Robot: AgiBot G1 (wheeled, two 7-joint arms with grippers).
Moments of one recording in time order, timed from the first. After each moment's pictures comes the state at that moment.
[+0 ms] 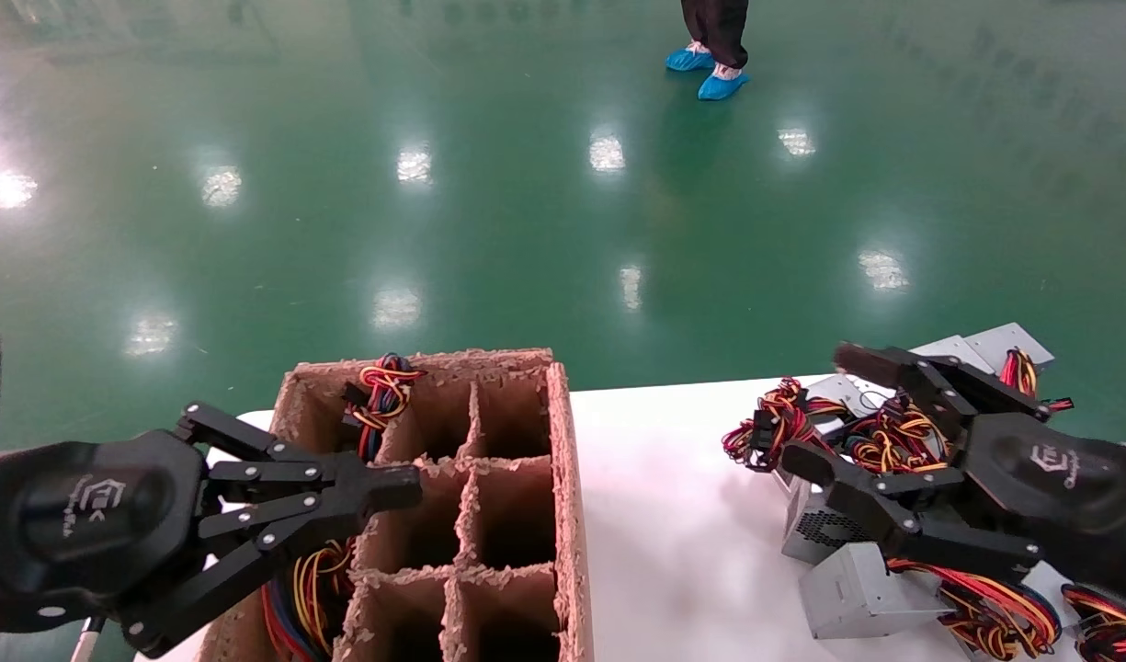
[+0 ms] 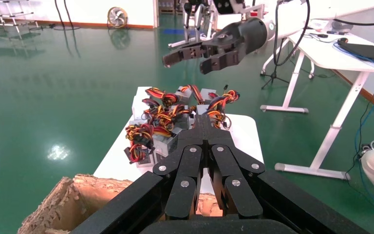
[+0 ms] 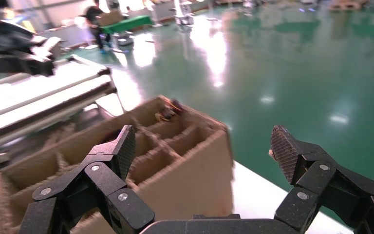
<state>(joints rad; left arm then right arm) -1.10 0.55 0.43 -1.25 0.62 1.43 -0.10 0.95 -0.24 -0.85 1.32 0.01 -1.04 -0.32</state>
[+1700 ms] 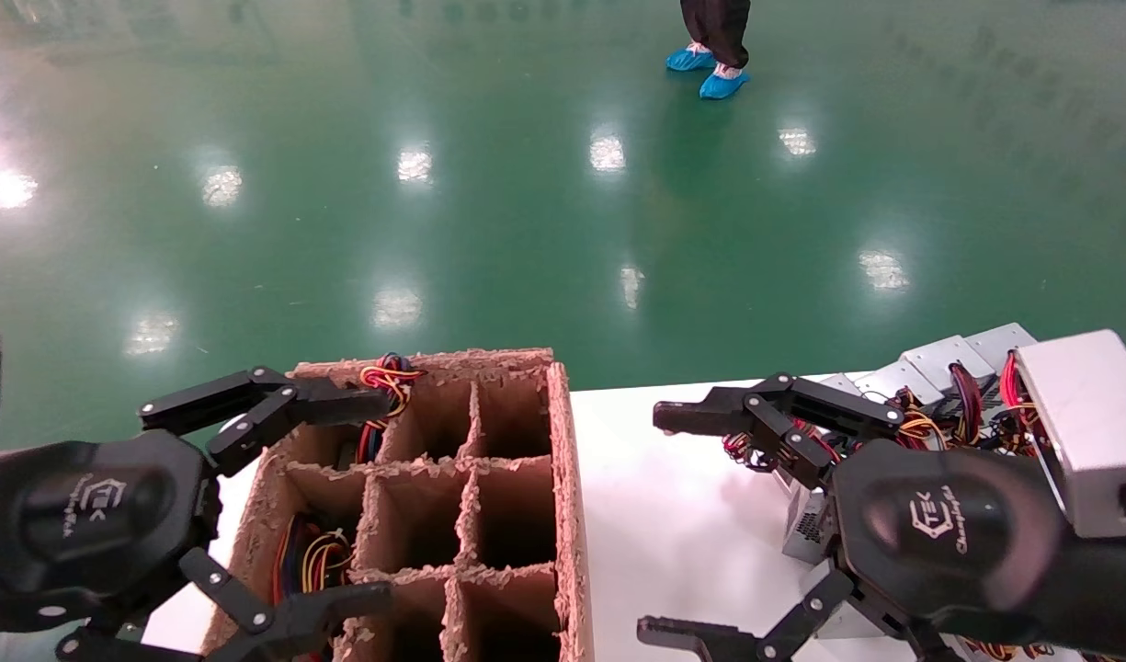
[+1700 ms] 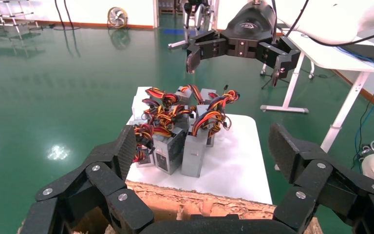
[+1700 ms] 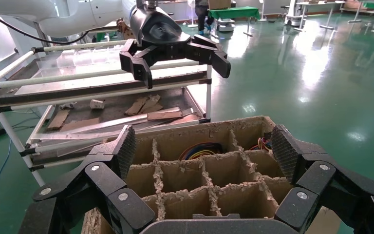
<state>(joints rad) -1.10 0.55 0.43 -1.25 0.62 1.43 -0.10 1.08 -0.62 -0.26 1.28 -0.76 -1.51 0.20</state>
